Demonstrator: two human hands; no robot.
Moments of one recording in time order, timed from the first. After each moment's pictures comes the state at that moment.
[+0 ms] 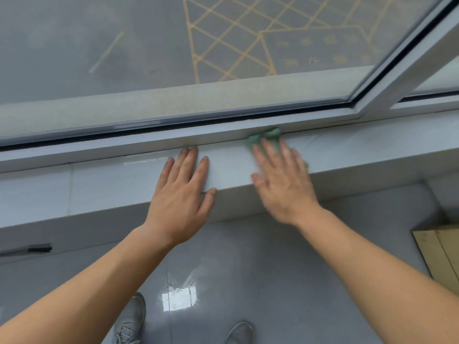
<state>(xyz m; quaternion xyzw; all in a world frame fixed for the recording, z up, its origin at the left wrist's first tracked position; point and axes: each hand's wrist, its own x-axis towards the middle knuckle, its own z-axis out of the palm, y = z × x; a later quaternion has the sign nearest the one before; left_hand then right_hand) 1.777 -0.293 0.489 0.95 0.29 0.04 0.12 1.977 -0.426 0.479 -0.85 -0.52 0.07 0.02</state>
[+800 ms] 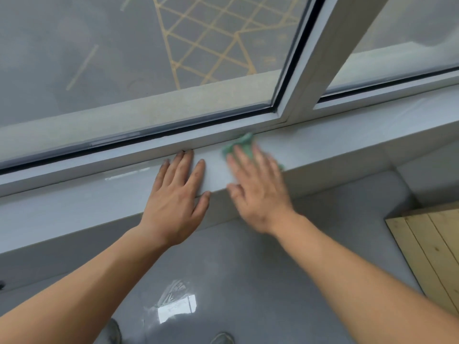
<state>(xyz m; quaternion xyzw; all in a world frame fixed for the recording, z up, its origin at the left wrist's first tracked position) 1.898 -0.352 0.494 0.96 0.24 0.01 0.12 2.052 -0.484 0.480 -0.85 -0.51 0.06 0.07</state>
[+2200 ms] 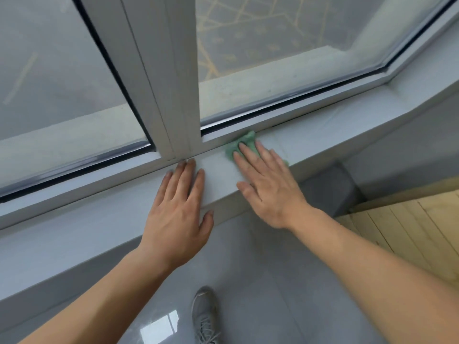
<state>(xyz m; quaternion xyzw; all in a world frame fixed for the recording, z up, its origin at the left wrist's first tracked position) 2.089 -0.457 0.496 0.98 0.16 0.00 0.11 2.262 -0.606 0.481 -0.87 -0.49 0.08 0.04</state>
